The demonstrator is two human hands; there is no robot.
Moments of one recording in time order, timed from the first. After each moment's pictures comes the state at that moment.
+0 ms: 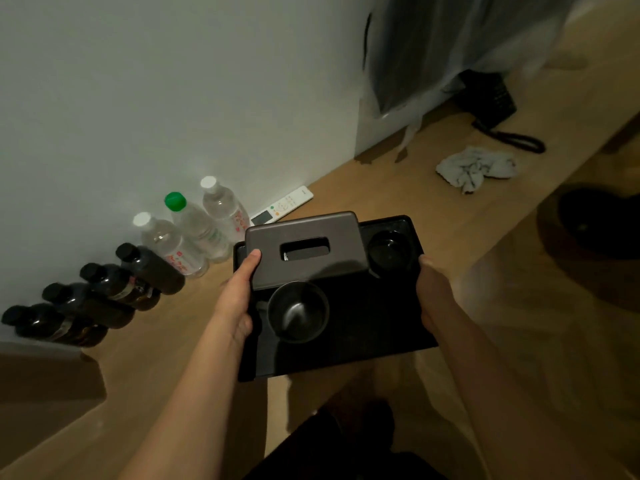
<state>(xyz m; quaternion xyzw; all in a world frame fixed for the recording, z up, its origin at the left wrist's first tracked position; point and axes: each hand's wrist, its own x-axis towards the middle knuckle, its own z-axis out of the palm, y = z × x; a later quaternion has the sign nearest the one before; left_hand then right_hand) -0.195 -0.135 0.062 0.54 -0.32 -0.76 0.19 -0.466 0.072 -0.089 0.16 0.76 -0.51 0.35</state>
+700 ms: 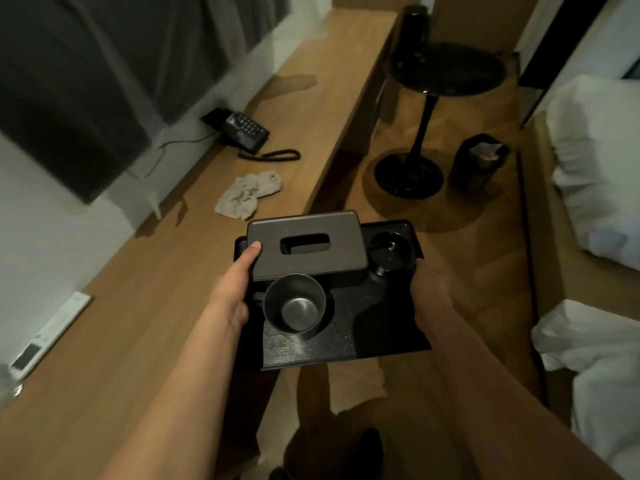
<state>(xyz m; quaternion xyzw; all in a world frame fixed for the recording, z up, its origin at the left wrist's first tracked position) -0.510 0.134 0.099 0.42 -0.50 -0.76 -0.03 -0.590 0.429 0.023 0.35 0.71 -0.59 0.14</state>
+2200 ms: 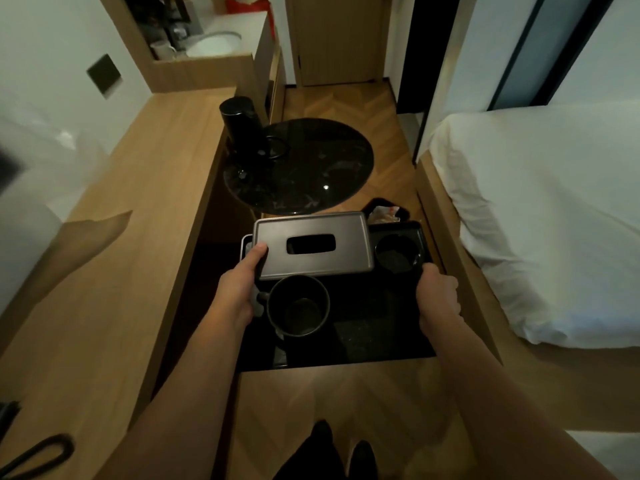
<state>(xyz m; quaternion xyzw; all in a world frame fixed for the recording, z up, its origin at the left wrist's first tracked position) -1.260 0.448 0.127 0.32 -0.60 -0.72 -0.13 -1.220 0.730 0.070 0.52 0.67 -0.53 0.02</state>
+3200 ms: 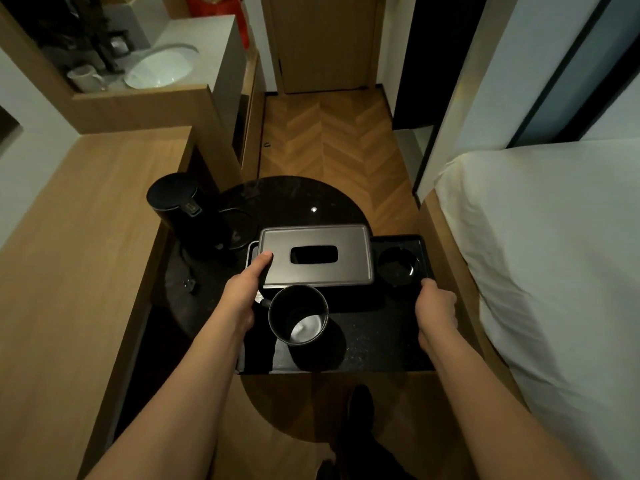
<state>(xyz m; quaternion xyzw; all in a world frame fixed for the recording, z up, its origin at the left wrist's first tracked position) -1.712 0.544 0.075 0.31 -0.62 -0.70 -0.18 -1.652 0.825 0.023 0.58 0.62 -0.53 0.00</state>
